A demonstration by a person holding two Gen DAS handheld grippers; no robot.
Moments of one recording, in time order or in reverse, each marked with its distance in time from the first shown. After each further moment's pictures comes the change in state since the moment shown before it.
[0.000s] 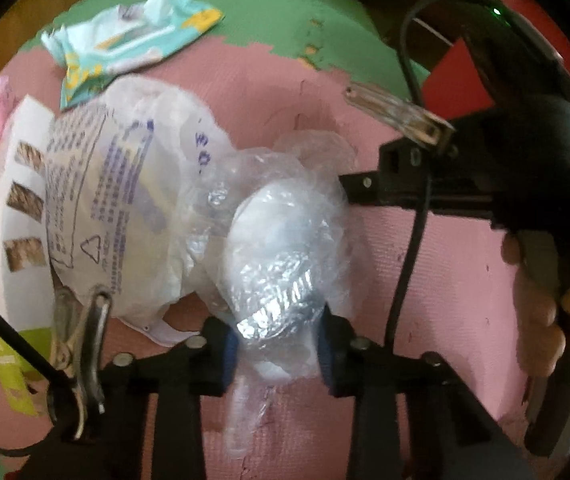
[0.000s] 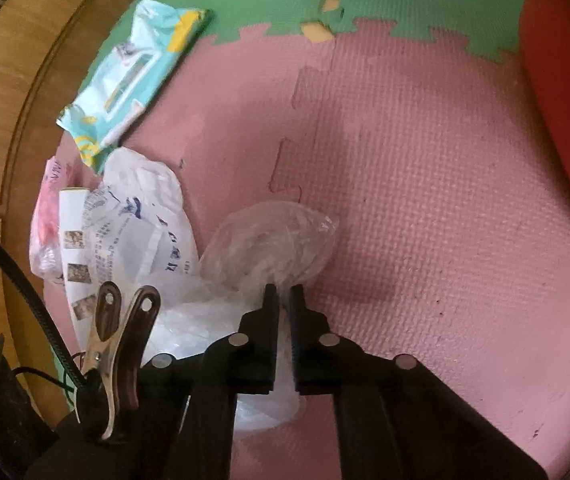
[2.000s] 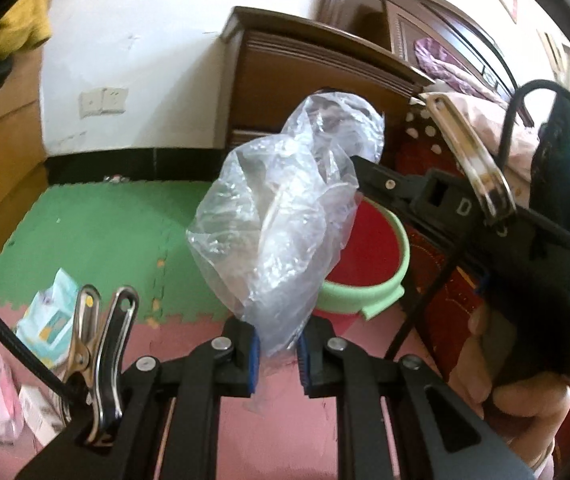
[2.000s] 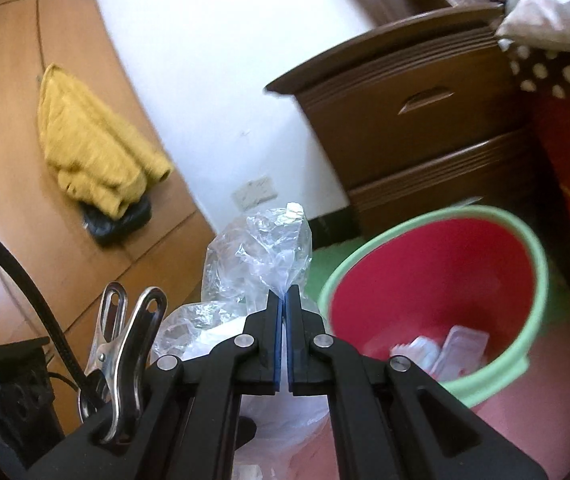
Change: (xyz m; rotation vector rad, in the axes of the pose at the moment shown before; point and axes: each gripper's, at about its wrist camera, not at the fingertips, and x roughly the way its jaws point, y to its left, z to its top) left arm -0.206 -0.210 0.078 0.355 -0.513 -0.185; right arm -0.336 -0.038 -0.090 0.027 -1.106 0.141
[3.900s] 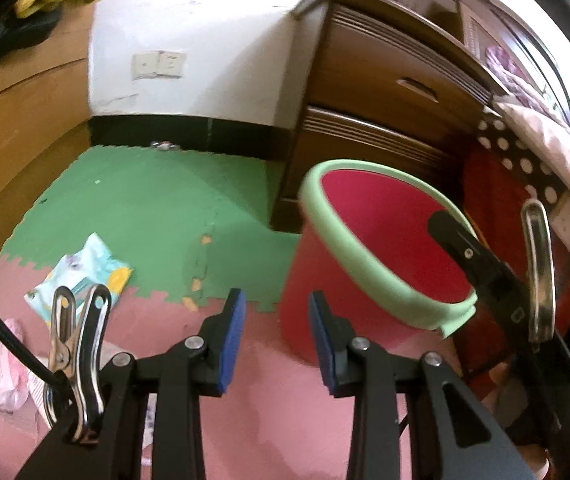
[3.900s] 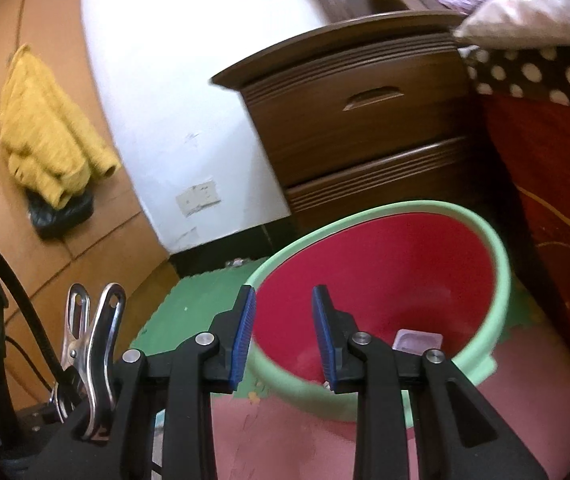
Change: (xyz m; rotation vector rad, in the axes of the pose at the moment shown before) left arm 0.033 0.063 -0.013 -0.163 0.058 0.159; right arm 0.024 -0.022 -0.035 -0.066 -0.046 -0.185
